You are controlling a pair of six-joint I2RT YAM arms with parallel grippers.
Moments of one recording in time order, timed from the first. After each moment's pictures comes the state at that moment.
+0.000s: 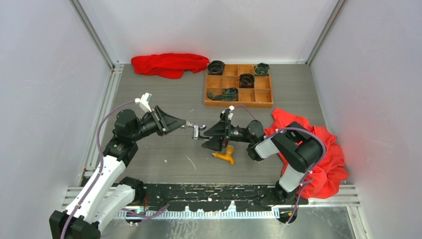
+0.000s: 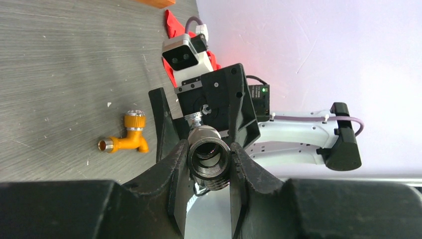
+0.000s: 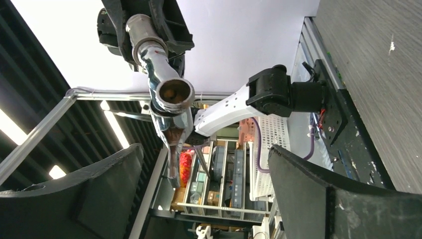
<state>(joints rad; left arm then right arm) -0.29 0.78 0.61 0.00 0.66 -1.03 0.63 1.69 0.42 1.51 -0.86 1.80</state>
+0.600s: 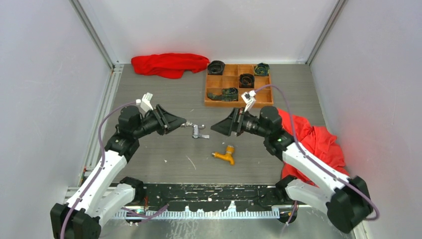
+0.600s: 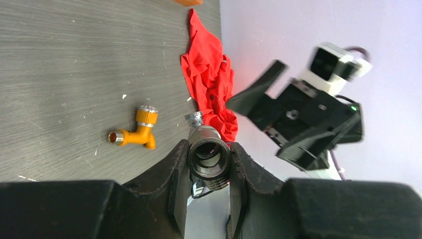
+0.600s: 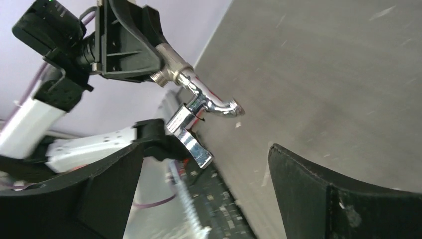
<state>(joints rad) -0.29 0.84 0.65 -0.09 0.60 -1.07 0.55 1.05 0.58 0.33 -0.60 0.89</state>
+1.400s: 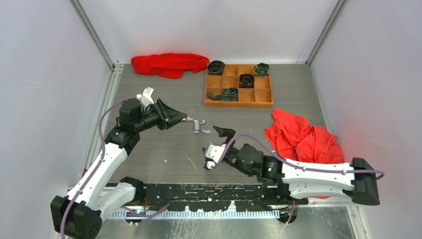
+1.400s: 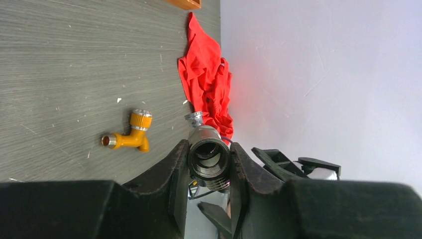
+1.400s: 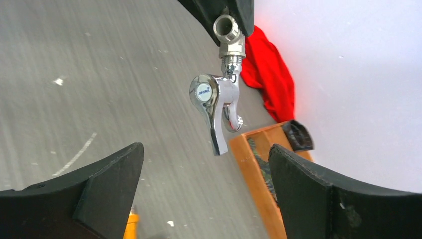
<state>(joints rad) -0.29 0.93 0.76 -0.16 0.59 -1.08 1.31 0.89 0.57 0.25 0.36 -0.57</state>
